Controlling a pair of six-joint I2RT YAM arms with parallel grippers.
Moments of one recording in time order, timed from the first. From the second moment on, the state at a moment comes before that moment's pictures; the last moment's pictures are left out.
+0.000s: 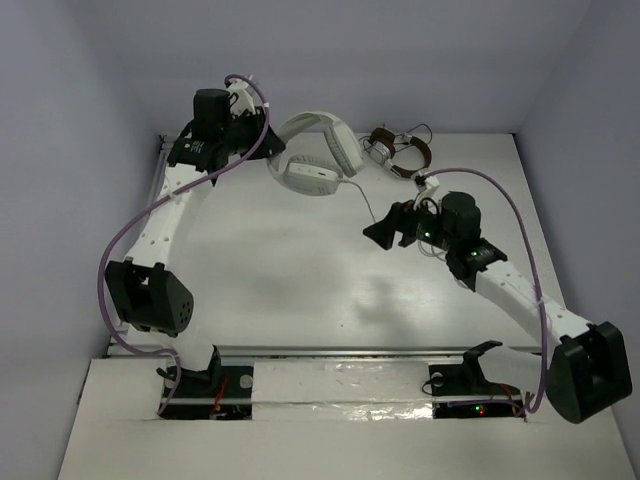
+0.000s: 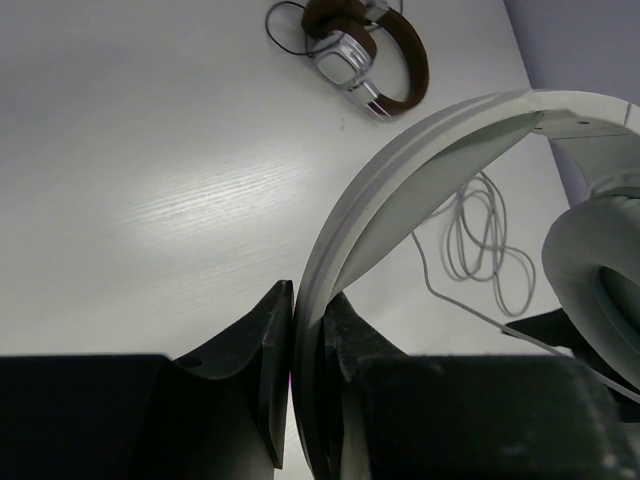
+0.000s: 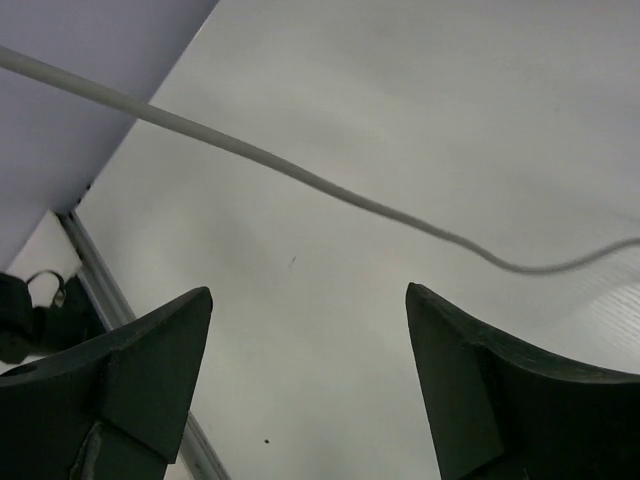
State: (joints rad) left arm -0.22 1.63 1.71 -0.54 0.40 -0.35; right arm 0.38 1.12 0.74 0.14 -0.49 0.40
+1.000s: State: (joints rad) left arm -0.18 1.59 1.95 -0.62 0.53 -0.47; right arm 0.46 0.70 0.58 0.27 -0.24 0.36
